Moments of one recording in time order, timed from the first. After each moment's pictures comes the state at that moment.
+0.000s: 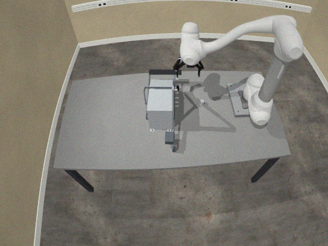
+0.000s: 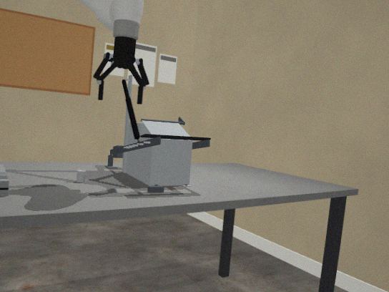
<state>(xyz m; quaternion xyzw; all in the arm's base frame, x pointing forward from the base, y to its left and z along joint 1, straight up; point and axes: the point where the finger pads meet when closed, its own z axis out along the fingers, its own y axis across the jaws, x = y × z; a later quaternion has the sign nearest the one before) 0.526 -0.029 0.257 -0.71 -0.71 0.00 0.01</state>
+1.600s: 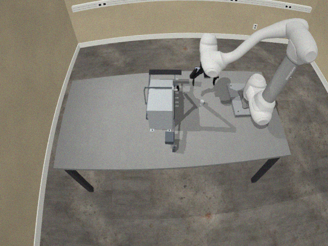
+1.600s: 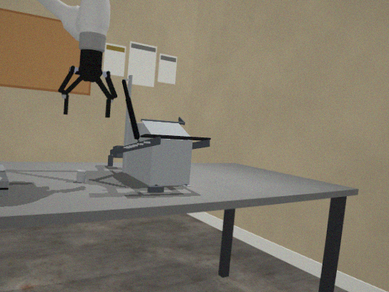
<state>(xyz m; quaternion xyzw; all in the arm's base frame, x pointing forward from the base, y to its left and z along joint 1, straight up) 0.419 0.000 0.199 -0.71 -0.71 0.00 0.00</state>
